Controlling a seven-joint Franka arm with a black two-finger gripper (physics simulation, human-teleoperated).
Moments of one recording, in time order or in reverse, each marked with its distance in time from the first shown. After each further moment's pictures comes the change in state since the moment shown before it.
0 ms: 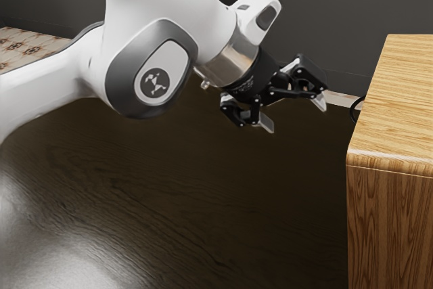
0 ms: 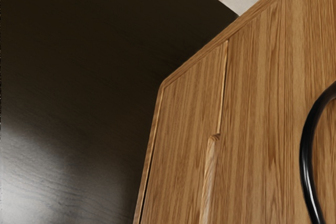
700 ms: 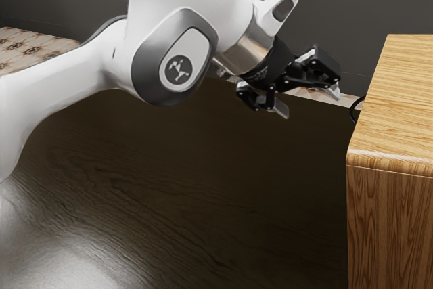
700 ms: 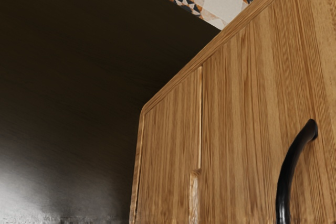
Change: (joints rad) arm 0.007 0.104 -0.010 0.120 -0.015 0.003 0.116
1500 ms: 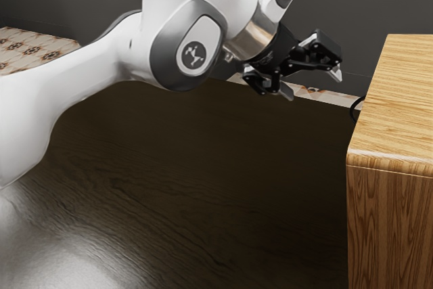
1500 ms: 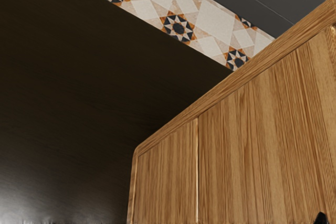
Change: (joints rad) arm 0.050 0.107 -0.004 0.128 -0.022 0.016 0.048
